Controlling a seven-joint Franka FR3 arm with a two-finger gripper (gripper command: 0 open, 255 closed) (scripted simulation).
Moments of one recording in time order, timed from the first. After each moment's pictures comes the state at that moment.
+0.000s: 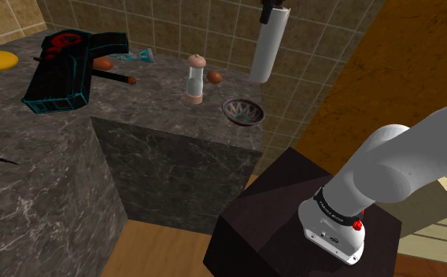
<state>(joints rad) -0.01 -0.37 -0.04 -1.87 -0.05 1.57 -0.28</state>
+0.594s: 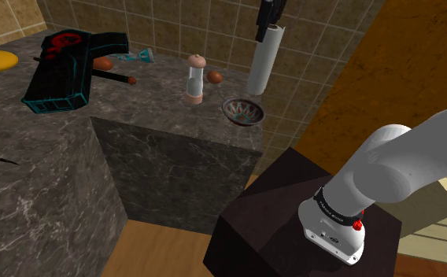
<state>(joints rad) -0.01 -0.41 -0.04 -2.03 -0.05 1.69 -0.28</state>
